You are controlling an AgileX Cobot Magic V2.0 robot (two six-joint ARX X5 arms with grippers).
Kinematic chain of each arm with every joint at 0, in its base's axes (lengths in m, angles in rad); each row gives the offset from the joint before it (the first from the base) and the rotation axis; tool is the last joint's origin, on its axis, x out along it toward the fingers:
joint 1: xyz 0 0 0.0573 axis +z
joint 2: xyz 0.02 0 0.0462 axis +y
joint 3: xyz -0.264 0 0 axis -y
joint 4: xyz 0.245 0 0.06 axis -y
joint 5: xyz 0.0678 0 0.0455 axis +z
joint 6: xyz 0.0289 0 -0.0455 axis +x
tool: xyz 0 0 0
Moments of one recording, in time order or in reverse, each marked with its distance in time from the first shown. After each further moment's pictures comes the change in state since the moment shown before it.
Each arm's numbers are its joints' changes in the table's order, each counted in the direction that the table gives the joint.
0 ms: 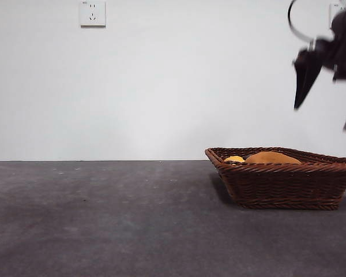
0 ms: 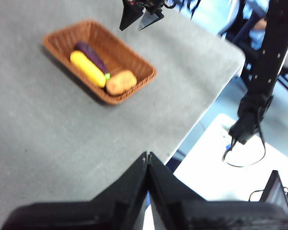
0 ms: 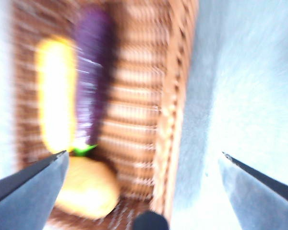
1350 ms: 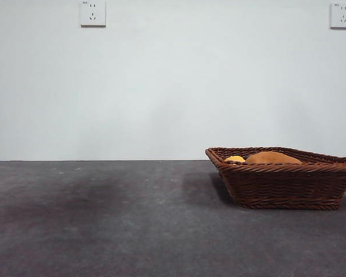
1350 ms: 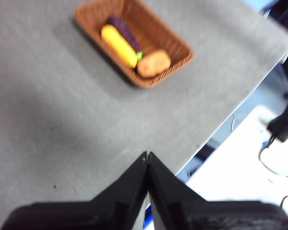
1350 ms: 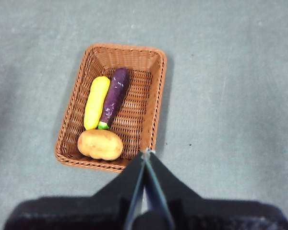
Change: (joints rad) left arm 0.000 0.182 0.000 0.000 0.117 -0.017; right arm 0.216 -0.738 0.002 -0.220 -0.400 0.098
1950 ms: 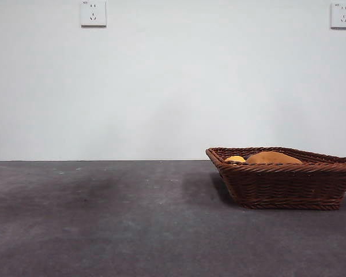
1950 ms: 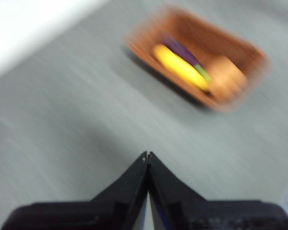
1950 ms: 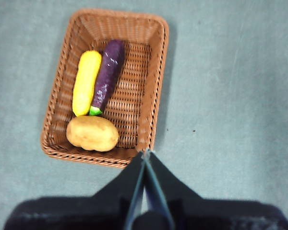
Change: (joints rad) left arm 0.301 -0.123 -0.376 0.499 -0.049 0.397; right arm 0.000 0.179 0.000 0.000 0.000 0.003
